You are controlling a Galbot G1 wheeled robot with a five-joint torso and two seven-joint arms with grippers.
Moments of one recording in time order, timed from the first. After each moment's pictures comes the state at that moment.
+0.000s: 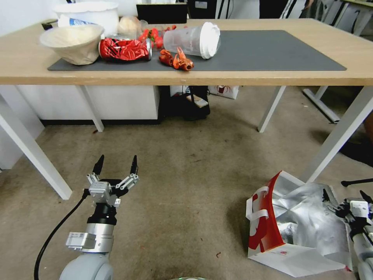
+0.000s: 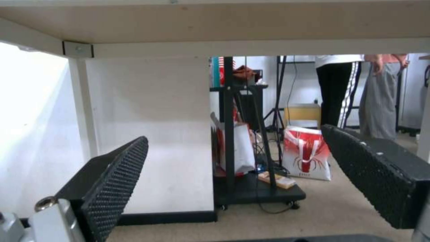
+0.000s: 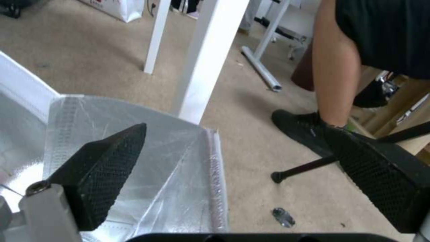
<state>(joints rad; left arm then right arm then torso) 1.71 -1.35 -0.51 -2.22 -0.19 -0.29 -0.08 -1.57 1.21 1.01 1.71 0.12 0.01 -0.06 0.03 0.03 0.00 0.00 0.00</state>
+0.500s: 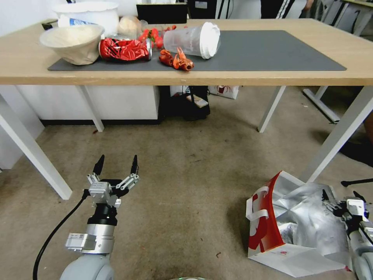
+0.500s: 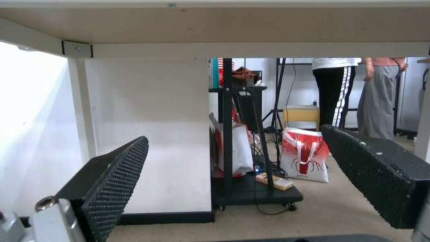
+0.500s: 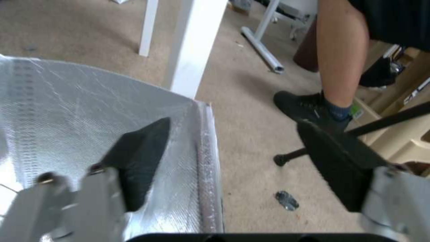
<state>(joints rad) 1.72 -1.35 -0.50 -2.23 -0.19 -0.28 -0.09 -1.54 1.18 0.99 1.65 0.16 -0.04 -0.06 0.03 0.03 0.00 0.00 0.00</state>
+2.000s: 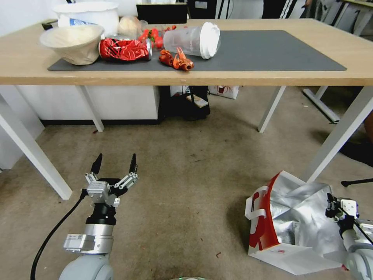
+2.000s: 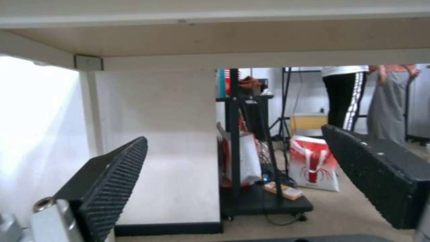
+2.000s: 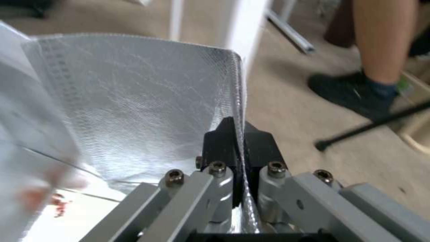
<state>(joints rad) 1.71 -1.35 -0.51 -2.23 -0.18 -0.31 -0.11 -1.56 1.18 0.95 1.73 0.30 -0.12 -0.08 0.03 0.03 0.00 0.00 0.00</state>
